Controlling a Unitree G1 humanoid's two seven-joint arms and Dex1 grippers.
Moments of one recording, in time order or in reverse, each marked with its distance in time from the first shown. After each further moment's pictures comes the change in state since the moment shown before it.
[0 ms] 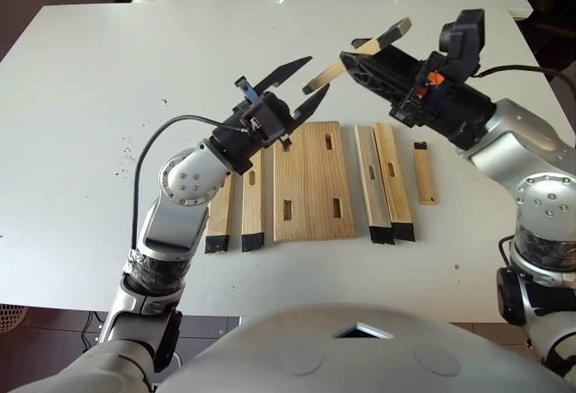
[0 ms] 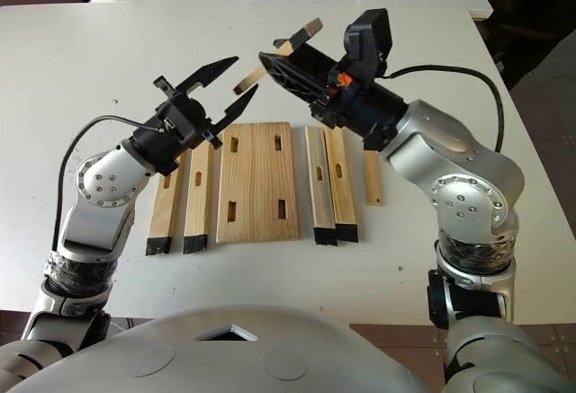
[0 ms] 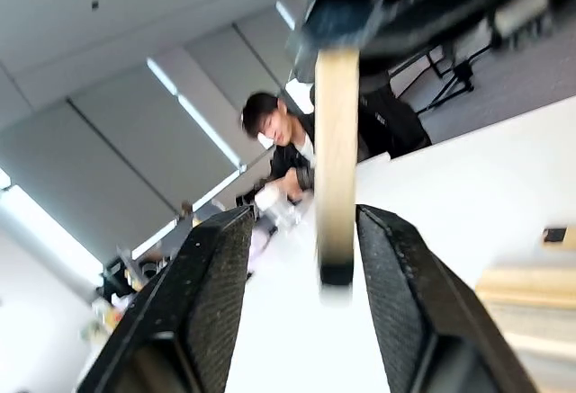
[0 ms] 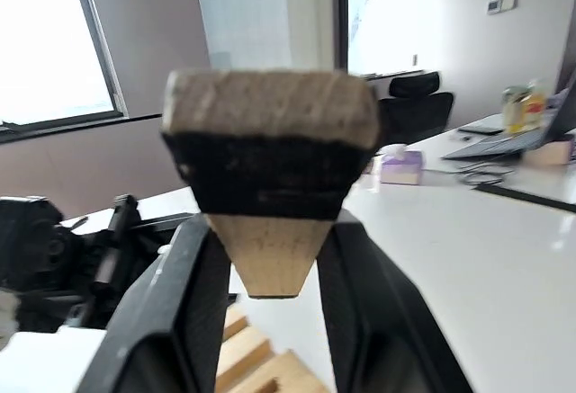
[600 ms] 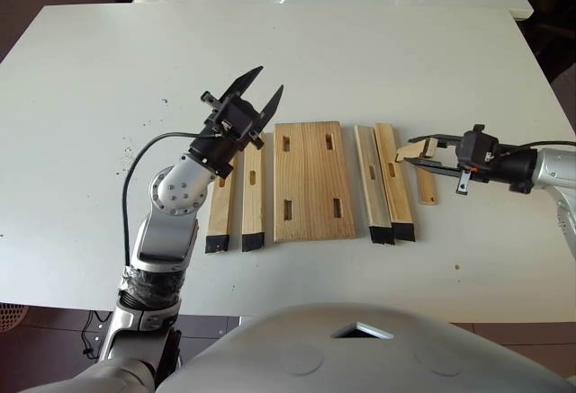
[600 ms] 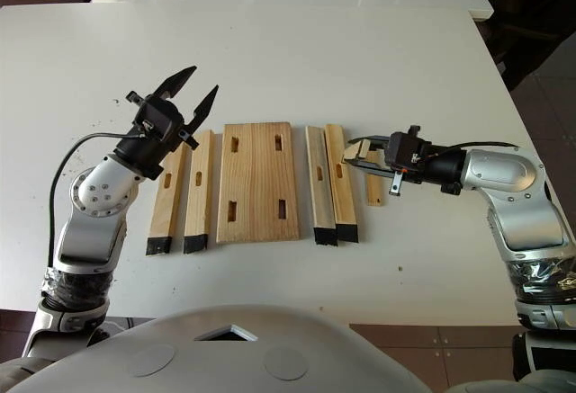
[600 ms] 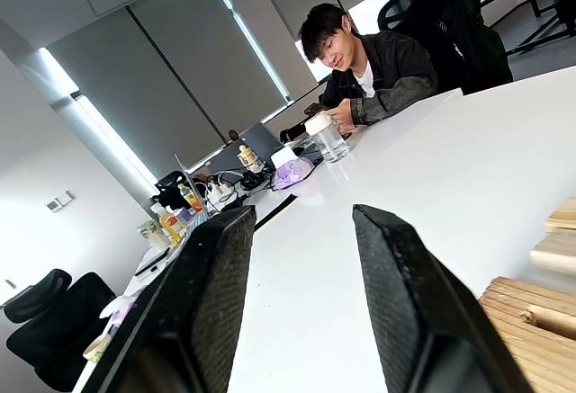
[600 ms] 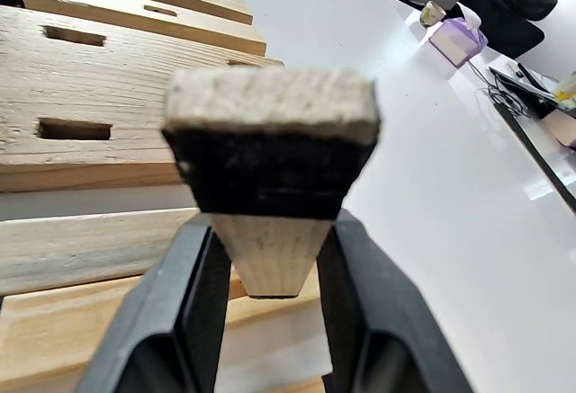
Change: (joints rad) left arm 0.098 -0.027 0.084 0.028 0.048 0.009 0.103; right arm 0.327 -0.315 0.100 0.395 -0.654 -0.805 0.706
